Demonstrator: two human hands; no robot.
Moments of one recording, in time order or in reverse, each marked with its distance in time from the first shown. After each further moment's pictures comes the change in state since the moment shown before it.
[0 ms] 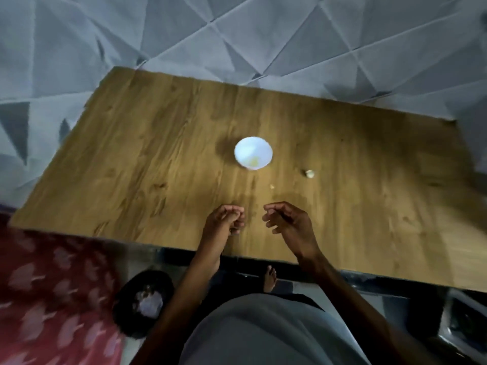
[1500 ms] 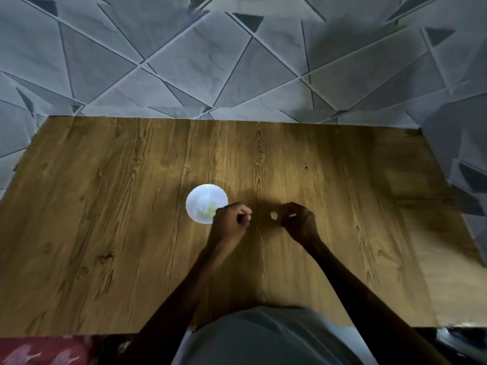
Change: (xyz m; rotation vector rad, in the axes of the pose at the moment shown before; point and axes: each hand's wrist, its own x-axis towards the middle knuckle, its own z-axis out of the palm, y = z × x) left_hand 0.157 0.033 0.136 0.830 -0.128 0.448; right_hand 0.175 0.050 -0.144 -0.568 0.187 -0.110
